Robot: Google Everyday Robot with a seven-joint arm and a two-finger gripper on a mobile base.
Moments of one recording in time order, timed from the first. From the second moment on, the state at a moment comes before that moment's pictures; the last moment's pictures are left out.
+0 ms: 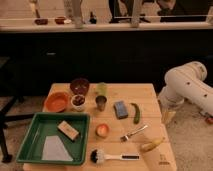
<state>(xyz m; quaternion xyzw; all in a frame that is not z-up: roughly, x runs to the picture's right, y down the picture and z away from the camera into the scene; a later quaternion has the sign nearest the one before) 0.283 0.104 0.685 -0.28 0.02 0.02 0.96</state>
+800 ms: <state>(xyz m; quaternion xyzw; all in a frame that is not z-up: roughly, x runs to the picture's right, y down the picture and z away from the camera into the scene) 0.283 0.104 0.685 -0.28 0.02 0.02 0.96</state>
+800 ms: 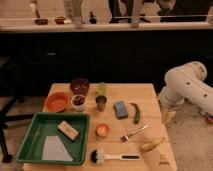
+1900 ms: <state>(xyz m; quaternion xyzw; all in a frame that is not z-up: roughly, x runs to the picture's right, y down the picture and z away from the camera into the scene) 0.242 0.106 0.685 -0.27 0.02 0.10 0.96</state>
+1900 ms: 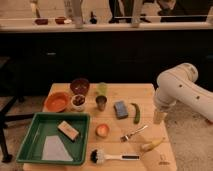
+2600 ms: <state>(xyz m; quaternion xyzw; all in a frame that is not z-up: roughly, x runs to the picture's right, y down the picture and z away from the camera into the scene) 0.156 0.107 0.687 -0.25 -0.06 0.18 0.95</state>
